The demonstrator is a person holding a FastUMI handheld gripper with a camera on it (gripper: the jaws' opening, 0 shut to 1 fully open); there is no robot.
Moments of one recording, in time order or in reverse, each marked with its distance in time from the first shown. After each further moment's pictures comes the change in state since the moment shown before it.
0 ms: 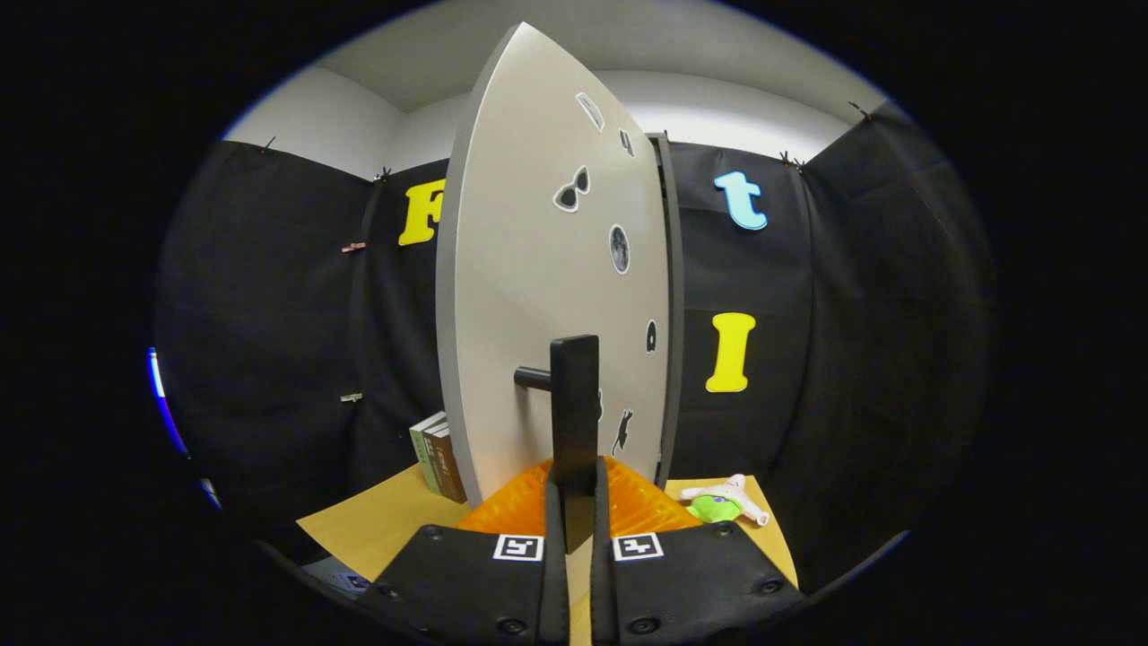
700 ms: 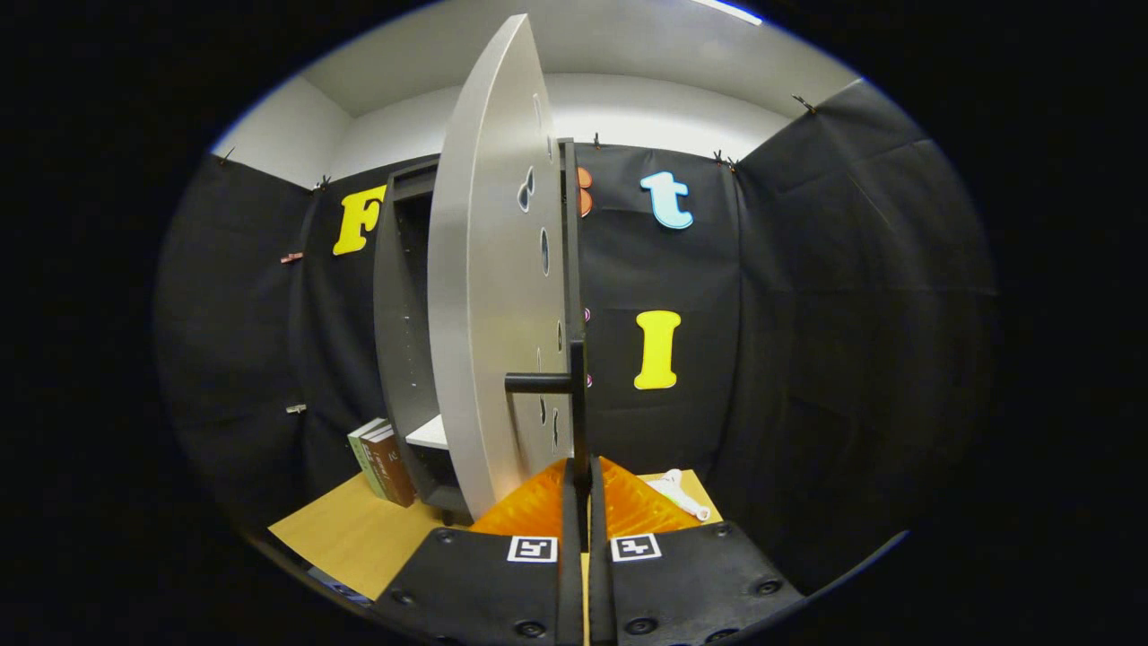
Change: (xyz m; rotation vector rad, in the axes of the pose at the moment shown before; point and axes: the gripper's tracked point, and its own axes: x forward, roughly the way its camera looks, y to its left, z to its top) arm -0.010 -0.039 -0.001 0.098 -0.020 -0.130
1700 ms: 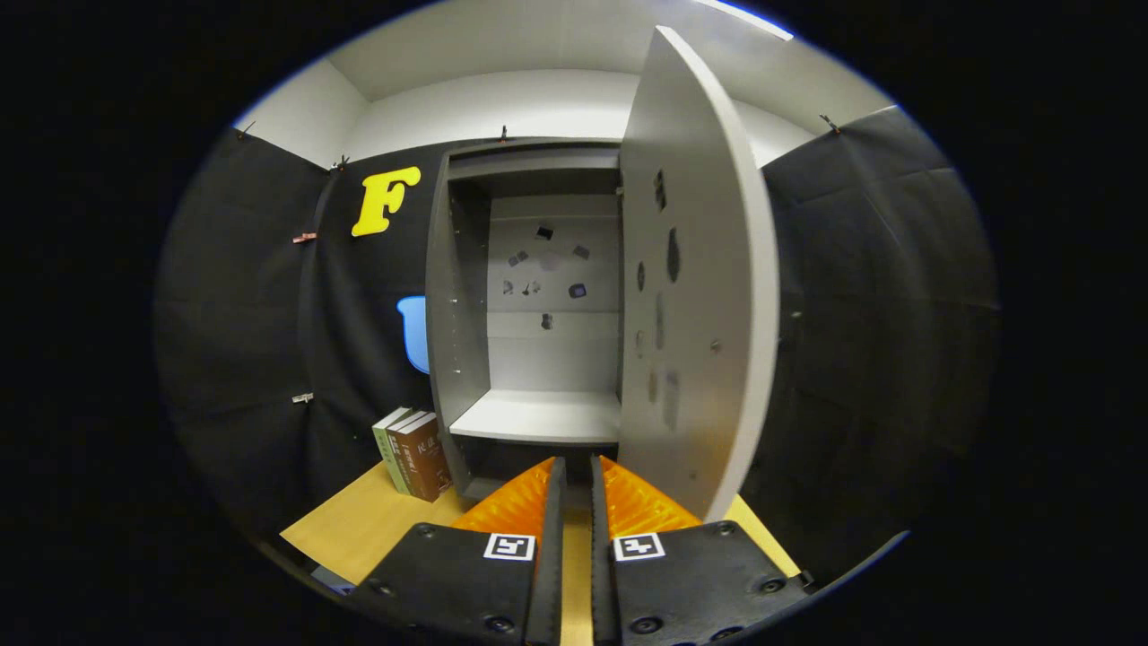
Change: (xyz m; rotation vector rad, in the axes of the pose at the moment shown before) arm 0.004 0.126 -0.058 -0.091 0.031 -0.062
